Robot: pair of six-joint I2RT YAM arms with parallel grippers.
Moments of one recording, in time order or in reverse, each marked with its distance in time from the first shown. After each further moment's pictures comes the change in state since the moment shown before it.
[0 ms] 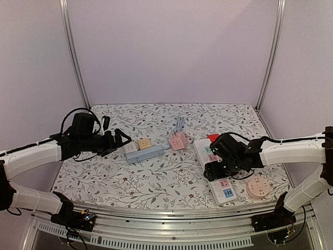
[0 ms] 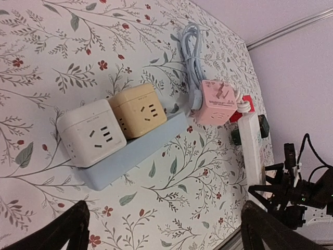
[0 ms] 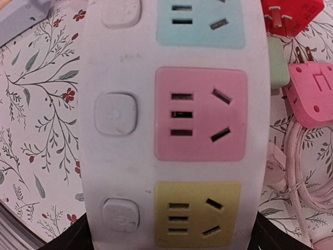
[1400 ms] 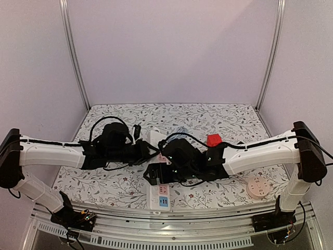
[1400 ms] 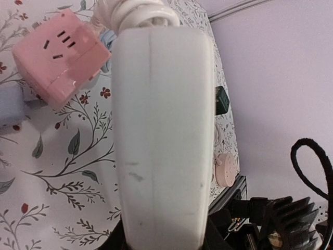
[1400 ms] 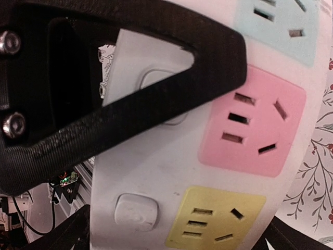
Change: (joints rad) left arm -0.417 0.264 0.051 0.336 -0.153 -0.325; right arm 0.347 0.323 0.392 0.300 -0.076 0.260
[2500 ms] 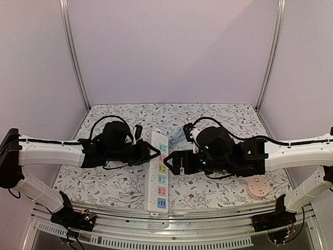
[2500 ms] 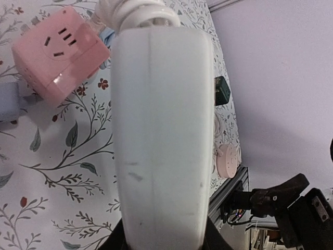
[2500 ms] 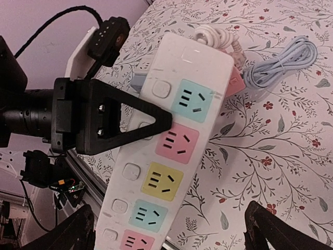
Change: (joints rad) left arm 0.003 -0.003 0.026 -0.064 0.037 0.029; right arm -0.034 -0.380 -0.187 -0.060 0.162 -0.085
